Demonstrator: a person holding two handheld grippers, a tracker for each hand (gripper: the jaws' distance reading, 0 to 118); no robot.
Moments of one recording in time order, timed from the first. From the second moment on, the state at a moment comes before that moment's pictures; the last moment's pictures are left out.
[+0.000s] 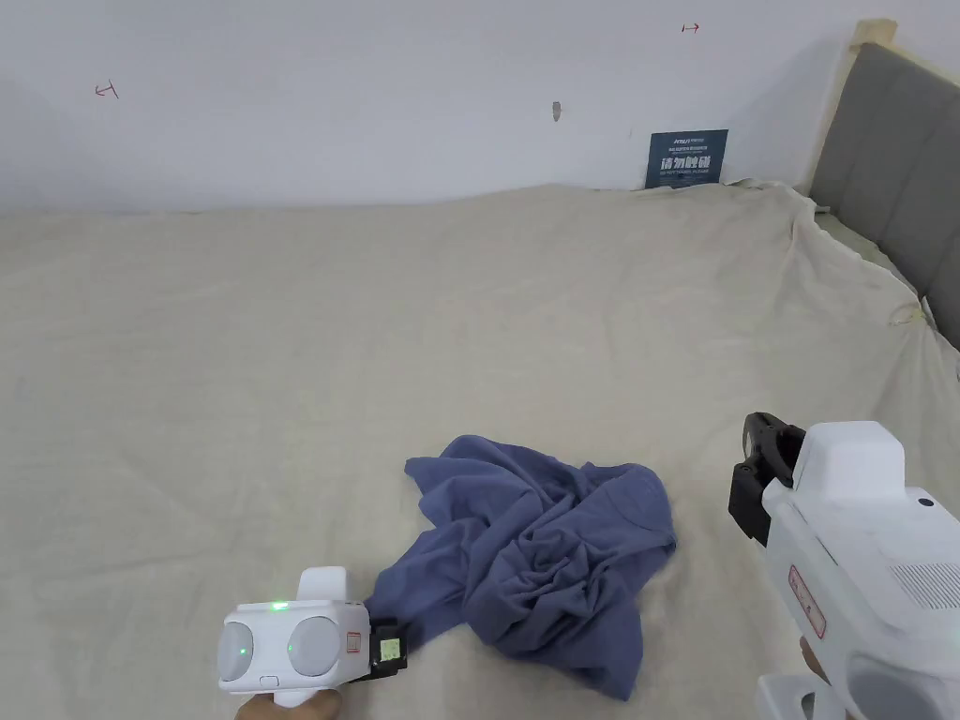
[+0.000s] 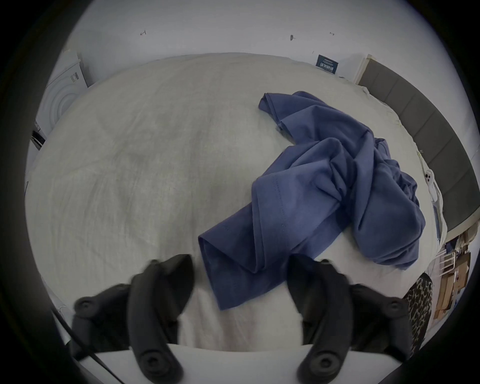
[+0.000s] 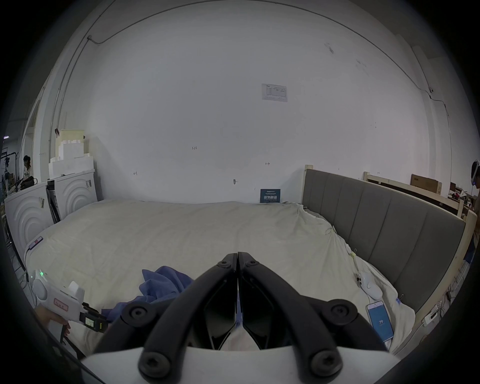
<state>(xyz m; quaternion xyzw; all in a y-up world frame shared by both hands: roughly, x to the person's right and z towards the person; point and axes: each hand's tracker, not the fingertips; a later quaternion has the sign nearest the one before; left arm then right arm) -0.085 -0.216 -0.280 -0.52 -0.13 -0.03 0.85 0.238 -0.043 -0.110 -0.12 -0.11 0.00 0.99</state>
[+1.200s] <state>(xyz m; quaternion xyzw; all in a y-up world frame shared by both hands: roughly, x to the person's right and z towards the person) -0.110 -0.158 -0.287 -0.44 -0.22 0.04 0.87 0.303 -0.232 -0.366 -0.48 -0.07 -0.04 0.87</state>
